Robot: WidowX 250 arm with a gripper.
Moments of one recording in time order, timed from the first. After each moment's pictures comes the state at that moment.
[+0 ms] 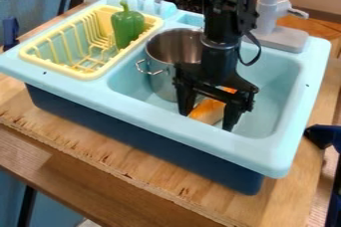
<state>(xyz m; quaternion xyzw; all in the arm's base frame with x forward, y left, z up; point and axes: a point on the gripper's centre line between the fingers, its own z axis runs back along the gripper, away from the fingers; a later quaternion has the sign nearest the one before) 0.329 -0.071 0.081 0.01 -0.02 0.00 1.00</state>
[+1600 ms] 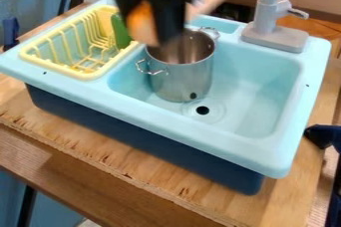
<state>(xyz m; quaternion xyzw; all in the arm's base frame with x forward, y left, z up) 0.240 -0.045 0.235 -0.03 -0.10 -0.12 0.99</state>
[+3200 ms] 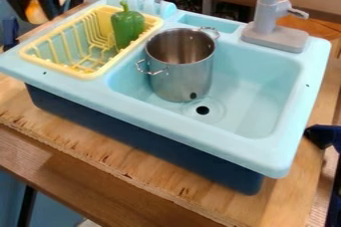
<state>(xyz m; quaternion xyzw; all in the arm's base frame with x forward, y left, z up) 0.308 0.183 0.169 -0.06 -0.11 0.16 0.98</state>
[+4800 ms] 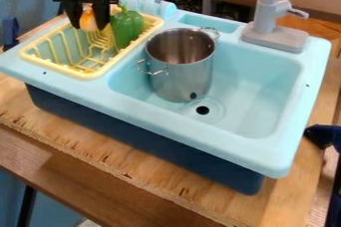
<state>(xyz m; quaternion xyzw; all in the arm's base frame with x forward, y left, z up) 0.371 0.155 0.139 -0.01 -0.07 0.16 0.99</state>
